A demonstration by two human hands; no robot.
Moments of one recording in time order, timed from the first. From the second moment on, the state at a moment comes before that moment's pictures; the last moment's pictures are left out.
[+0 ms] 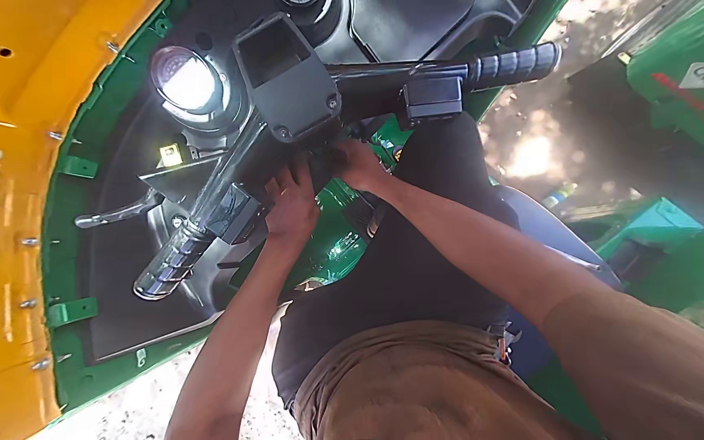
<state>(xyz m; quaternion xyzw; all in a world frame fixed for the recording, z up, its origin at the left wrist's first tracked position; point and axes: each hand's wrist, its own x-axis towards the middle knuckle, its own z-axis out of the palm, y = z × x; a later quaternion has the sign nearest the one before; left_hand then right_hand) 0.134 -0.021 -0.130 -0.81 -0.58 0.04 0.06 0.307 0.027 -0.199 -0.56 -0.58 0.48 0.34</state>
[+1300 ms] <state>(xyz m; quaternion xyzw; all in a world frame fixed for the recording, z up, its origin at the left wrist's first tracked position) 0.133 -0.024 -0.128 -0.80 -0.59 0.01 0.10 0.302 0.057 -0.179 -0.46 -0.40 0.77 0.21</state>
